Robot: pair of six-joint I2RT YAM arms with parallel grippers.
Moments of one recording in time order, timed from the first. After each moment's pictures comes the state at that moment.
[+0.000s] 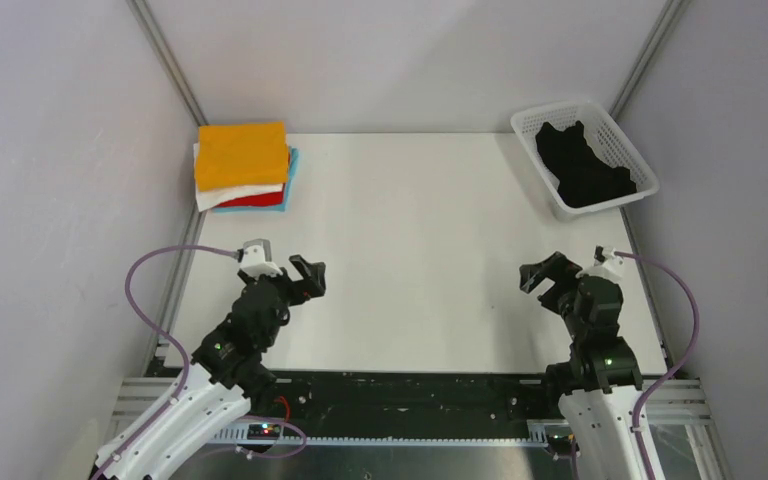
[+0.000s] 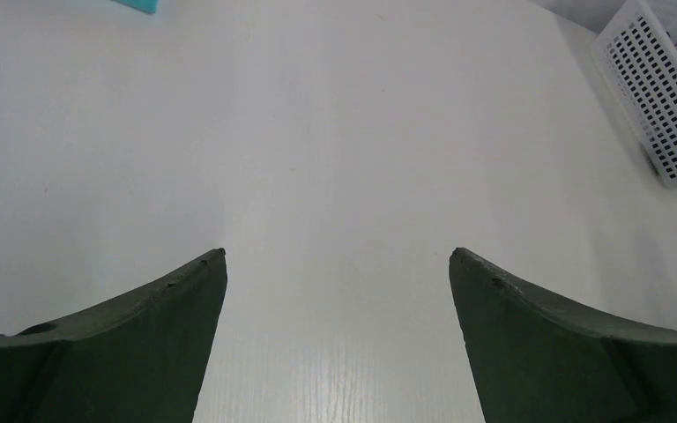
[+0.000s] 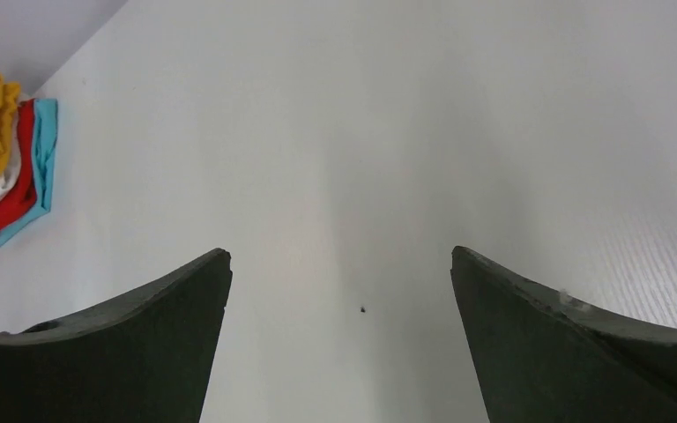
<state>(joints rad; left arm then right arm) -0.64 0.41 0.36 -0.25 -0.49 -0.58 0.10 0.31 0.42 -0.51 0.08 0.62</state>
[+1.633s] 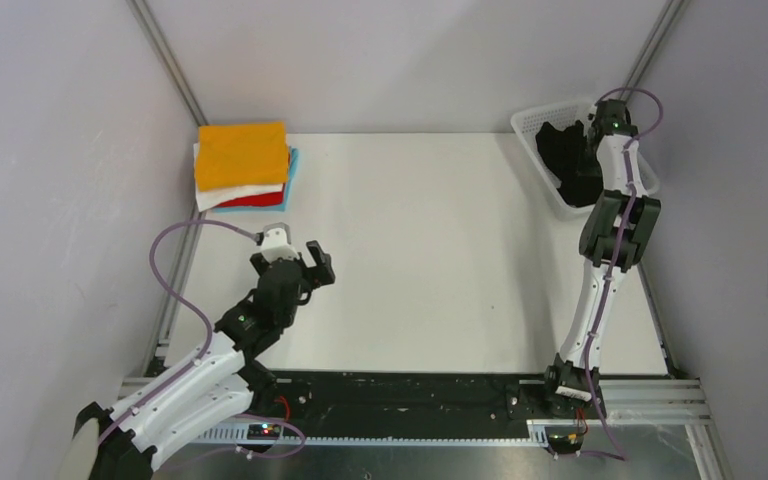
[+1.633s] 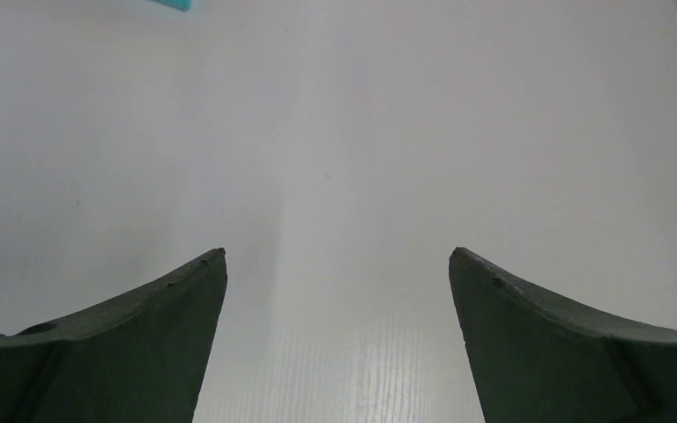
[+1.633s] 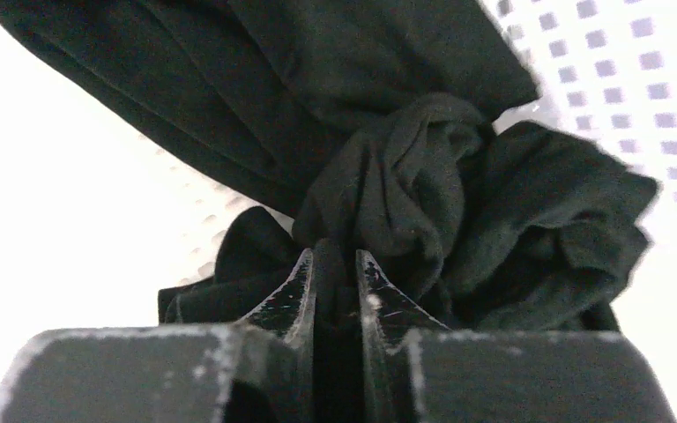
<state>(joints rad) -0.64 0.71 0.42 -0.14 -0.57 -0.53 -0.25 2.44 2.26 -0.84 0.14 -0.09</state>
